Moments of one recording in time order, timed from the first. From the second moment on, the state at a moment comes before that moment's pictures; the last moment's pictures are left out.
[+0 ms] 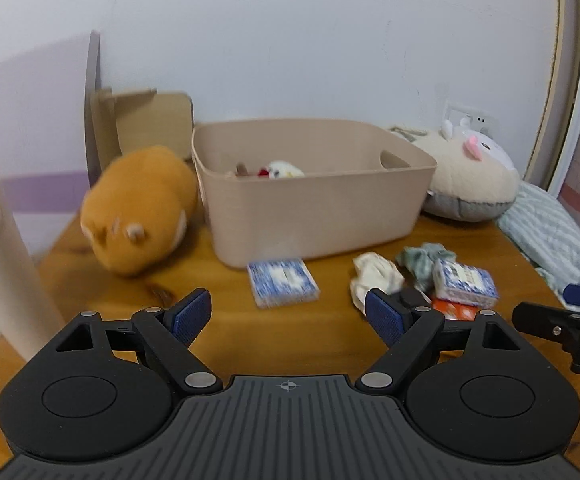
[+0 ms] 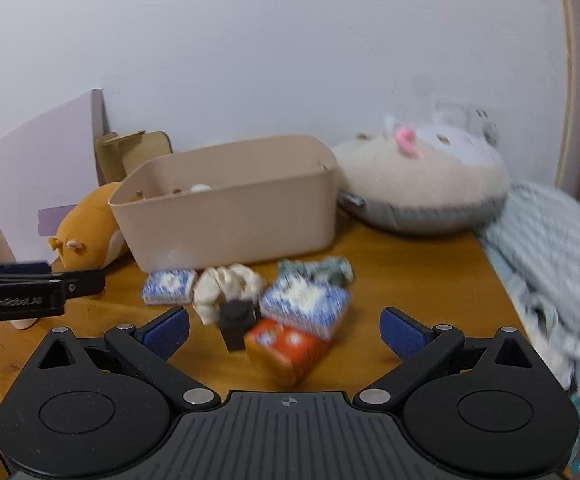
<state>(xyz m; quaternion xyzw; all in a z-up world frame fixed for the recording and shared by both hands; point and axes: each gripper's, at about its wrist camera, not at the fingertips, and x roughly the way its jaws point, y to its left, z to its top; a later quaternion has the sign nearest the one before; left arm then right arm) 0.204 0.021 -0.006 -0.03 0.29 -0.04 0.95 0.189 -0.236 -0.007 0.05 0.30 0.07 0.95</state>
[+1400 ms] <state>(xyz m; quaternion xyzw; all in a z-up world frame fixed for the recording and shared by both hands) 0.293 0.034 -0.068 -0.06 0.36 -0.03 0.93 0.255 -0.218 -0.047 0.01 0.28 0.01 0.96</state>
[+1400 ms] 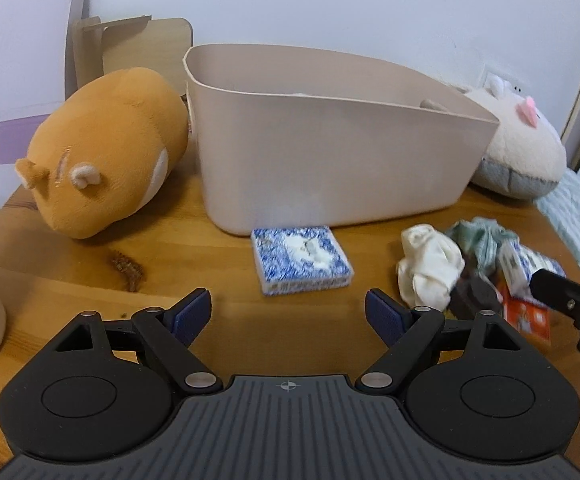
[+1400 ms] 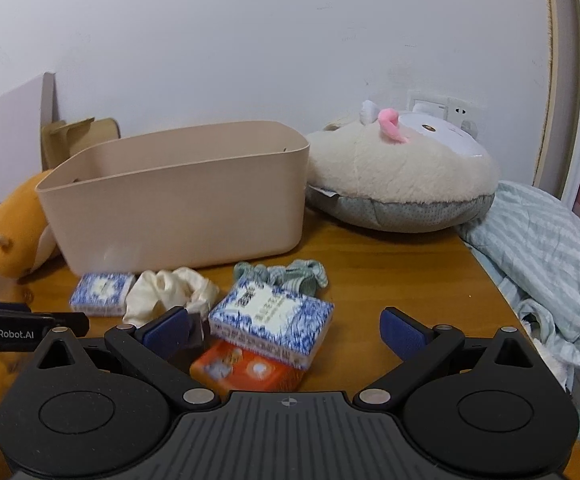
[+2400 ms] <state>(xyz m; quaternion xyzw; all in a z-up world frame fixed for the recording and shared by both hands) 0.340 0.008 -0.096 -0.01 0.35 0.03 0.94 0.284 -0.219 -0.068 0.03 0.31 0.00 0.95</state>
